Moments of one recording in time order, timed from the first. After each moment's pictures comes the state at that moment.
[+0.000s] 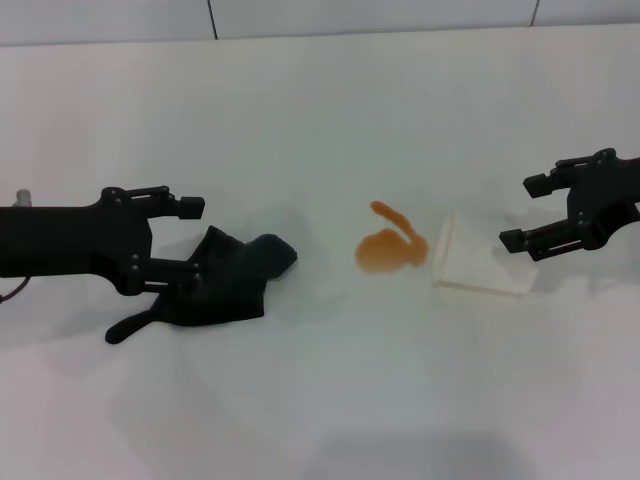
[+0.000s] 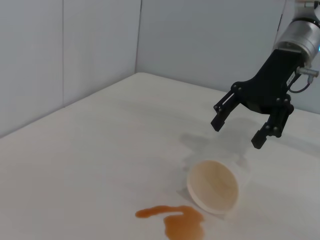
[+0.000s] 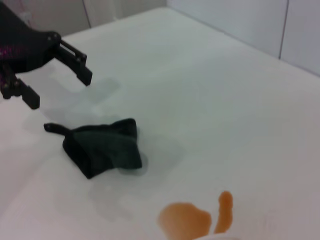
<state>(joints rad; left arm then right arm) -0.50 -2.02 0.76 0.78 2.06 1.68 -1.40 0.40 2.00 -1.12 -1.30 -2.11 -1.50 1.92</state>
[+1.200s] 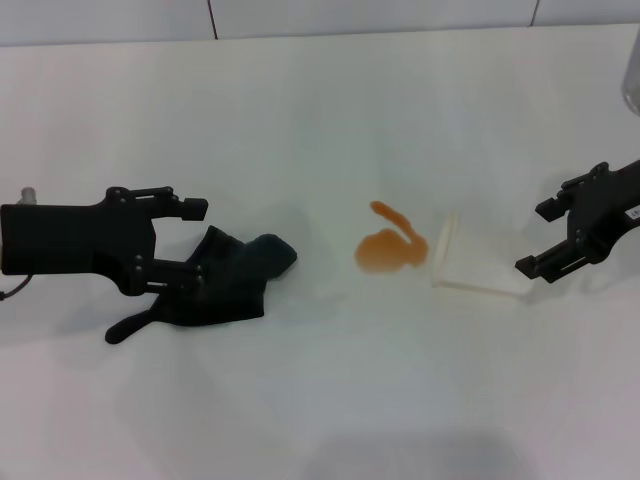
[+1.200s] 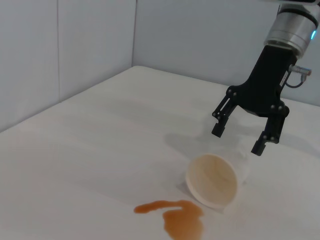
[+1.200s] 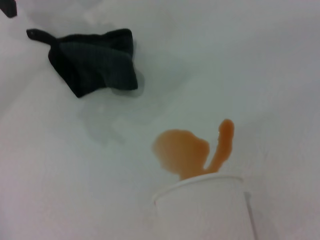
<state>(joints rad) -0.52 -2.02 0.76 0.78 2.08 1.67 -1.40 0.54 2.01 -1.20 -1.32 -2.40 -1.59 2.07</state>
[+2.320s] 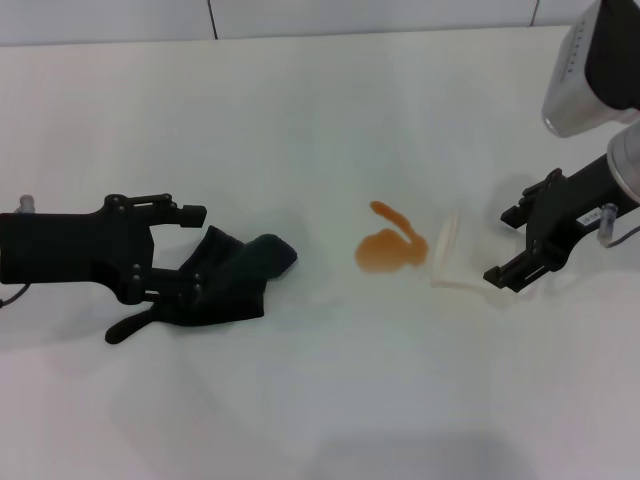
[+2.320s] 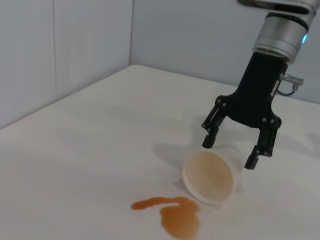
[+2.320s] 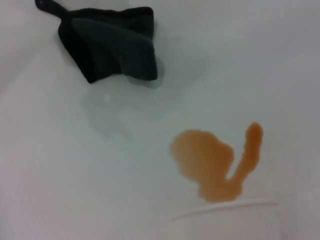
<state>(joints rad) -0.50 -2.02 0.76 0.78 2.08 1.68 -1.37 0.60 2.01 -1.37 -1.30 -2.44 -1.53 2.16</state>
